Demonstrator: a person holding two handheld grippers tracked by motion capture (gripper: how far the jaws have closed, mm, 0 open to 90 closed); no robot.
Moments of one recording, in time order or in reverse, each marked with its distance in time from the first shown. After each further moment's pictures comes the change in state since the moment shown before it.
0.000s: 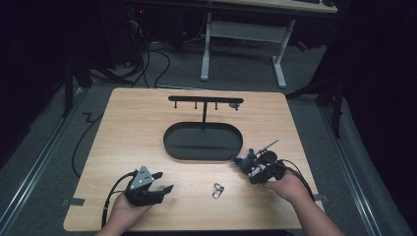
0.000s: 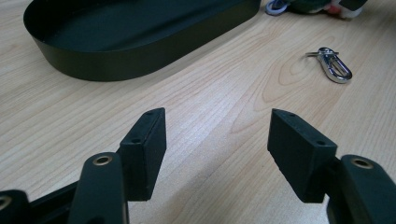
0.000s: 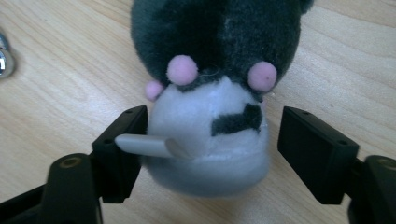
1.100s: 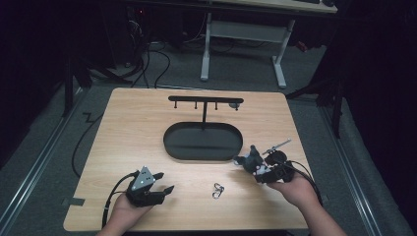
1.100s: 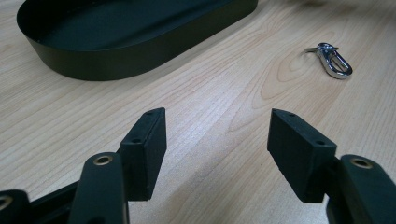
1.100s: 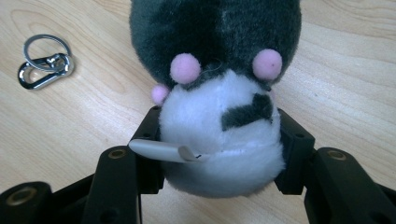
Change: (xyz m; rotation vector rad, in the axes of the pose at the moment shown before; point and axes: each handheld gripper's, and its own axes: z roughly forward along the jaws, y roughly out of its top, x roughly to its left) left arm -0.002 -0.001 0.002 0.009 -0.001 0.015; right arm 0.000 -0.015 -0.034 -0.092 0.049 0.013
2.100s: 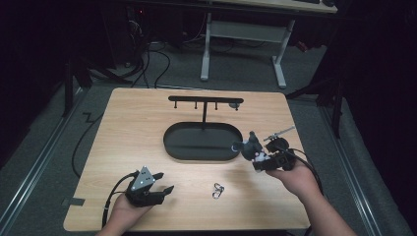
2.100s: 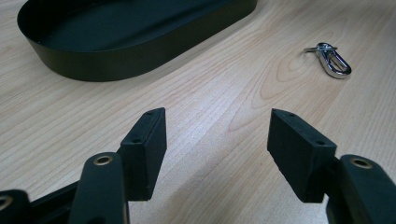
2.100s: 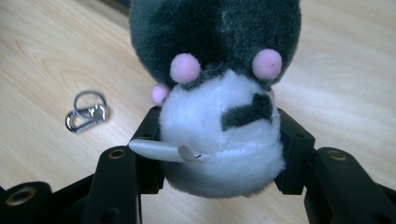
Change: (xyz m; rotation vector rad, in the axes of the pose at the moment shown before) left arm 0.000 0.000 -0.001 -0.004 -0.001 0.003; right arm 0.002 0.029 -0.034 -0.083 0.020 0.016
